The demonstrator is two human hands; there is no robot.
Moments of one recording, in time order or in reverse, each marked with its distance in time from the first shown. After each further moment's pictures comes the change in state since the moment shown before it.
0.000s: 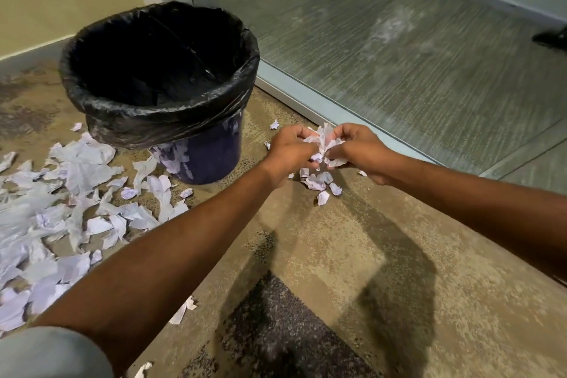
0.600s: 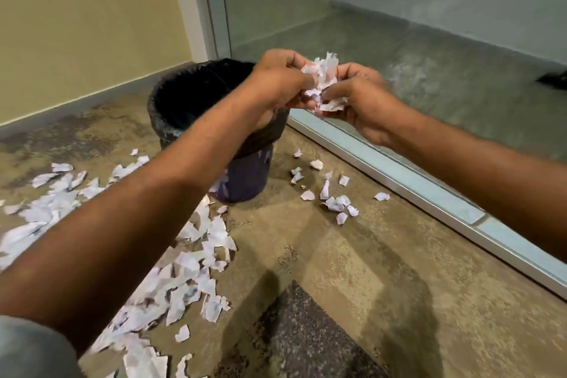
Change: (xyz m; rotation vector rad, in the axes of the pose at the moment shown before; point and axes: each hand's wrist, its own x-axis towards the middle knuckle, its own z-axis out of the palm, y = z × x) left_hand -0.087 0.179 -0.107 -0.007 0.081 0.287; right_hand -0.060 -0.178 0.032 0.393 -0.036 -0.310
